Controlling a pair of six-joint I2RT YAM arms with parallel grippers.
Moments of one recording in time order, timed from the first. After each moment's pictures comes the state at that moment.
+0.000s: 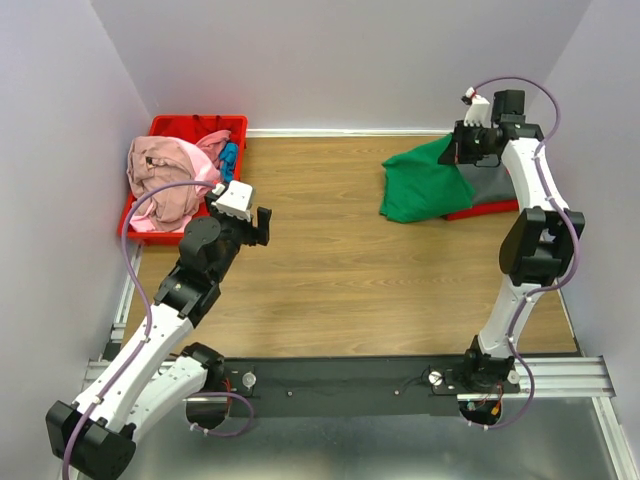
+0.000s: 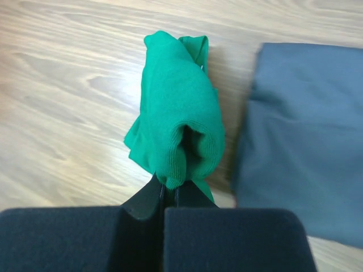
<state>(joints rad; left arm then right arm) -0.46 0.78 0.69 -0.01 -0.15 0.06 -0.09 2.00 1.90 -0.75 -0.54 -0.11</state>
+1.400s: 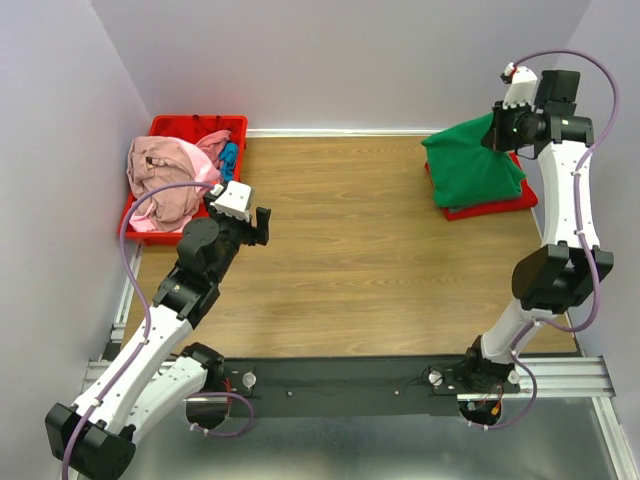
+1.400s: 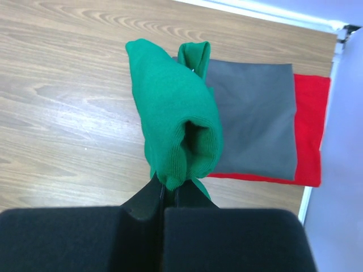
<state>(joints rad) -0.46 0.76 0.69 0.00 -0.15 0.06 -0.16 1.79 1.98 -0.89 -0.34 -0.26</state>
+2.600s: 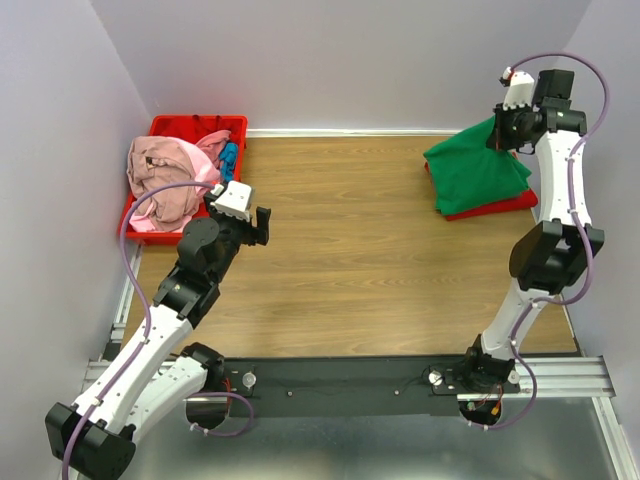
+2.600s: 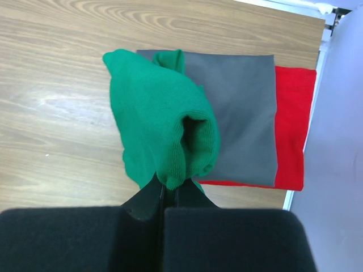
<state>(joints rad) -0.46 0.77 0.69 0.00 -0.15 0.06 -0.20 1.94 2.09 -0.91 -0.31 -0.32</state>
